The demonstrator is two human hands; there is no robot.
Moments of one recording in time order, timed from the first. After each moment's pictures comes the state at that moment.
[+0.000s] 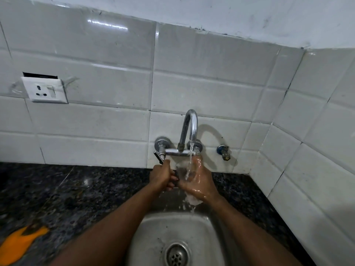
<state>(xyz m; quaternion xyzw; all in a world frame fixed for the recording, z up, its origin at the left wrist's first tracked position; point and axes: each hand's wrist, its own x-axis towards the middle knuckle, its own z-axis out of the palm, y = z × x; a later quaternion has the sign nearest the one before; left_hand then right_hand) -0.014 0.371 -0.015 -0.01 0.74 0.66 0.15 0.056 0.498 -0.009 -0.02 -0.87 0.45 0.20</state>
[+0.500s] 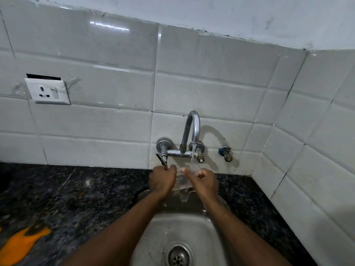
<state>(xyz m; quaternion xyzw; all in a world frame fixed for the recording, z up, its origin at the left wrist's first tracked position) 0.003 0.372 -0.009 -0.06 0.81 0.58 0.02 0.055 0.482 -0.013 -0.22 -0.78 0.54 0.23</state>
